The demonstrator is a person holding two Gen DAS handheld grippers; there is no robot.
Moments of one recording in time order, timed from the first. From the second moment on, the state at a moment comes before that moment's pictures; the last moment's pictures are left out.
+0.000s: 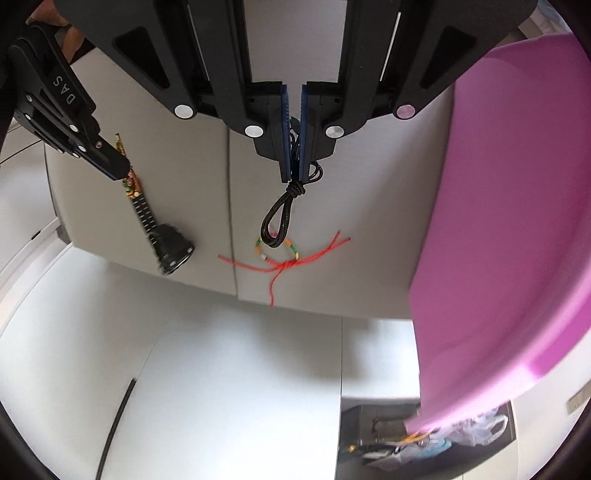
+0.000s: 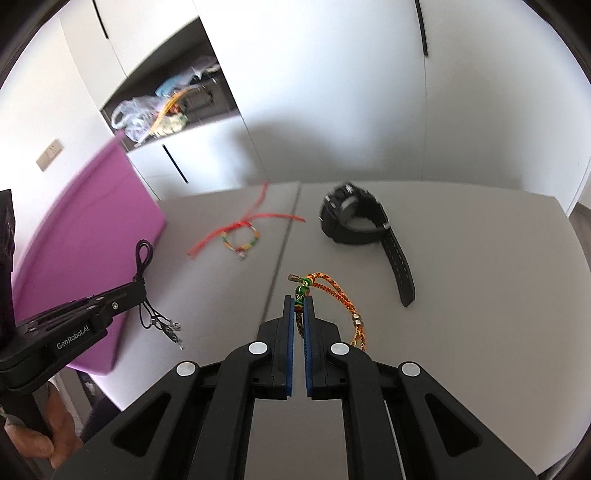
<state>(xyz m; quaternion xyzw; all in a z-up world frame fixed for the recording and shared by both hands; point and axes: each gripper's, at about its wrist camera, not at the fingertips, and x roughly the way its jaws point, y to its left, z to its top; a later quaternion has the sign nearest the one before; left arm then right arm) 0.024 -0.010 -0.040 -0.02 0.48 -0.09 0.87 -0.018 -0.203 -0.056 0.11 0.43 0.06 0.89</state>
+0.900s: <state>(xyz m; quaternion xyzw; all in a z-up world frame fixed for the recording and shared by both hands) 0.021 0.133 0.118 -0.04 0.36 -0.01 0.93 0.011 -0.033 0.097 0.08 0.32 0.26 0.91</state>
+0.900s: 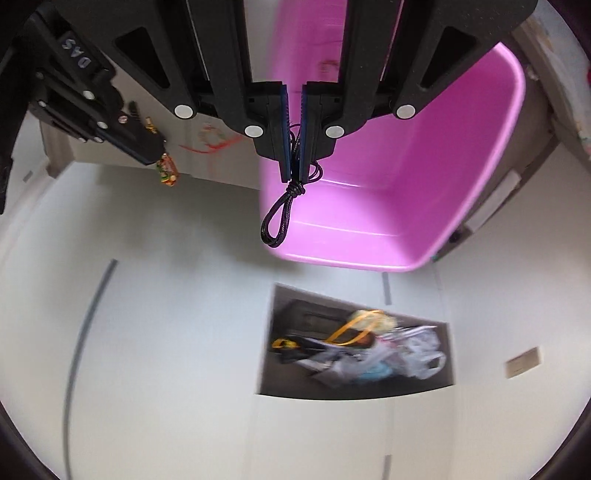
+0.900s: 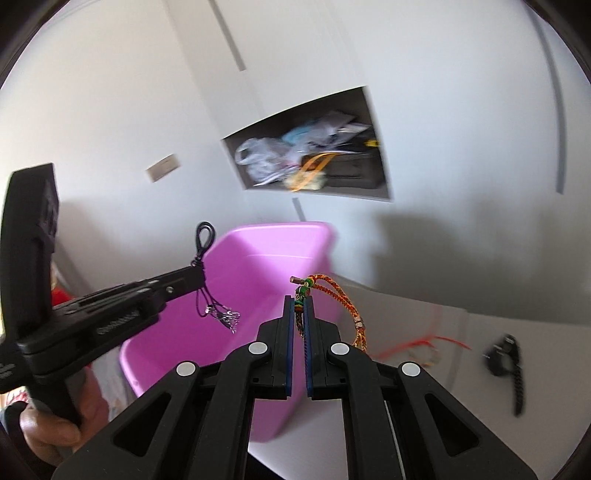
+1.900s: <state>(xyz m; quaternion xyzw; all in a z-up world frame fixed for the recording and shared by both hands) 0.032 0.231 0.012 -0.09 0.47 0.11 0.87 0.072 0.082 0.034 0.02 0.46 0.29 0.84</state>
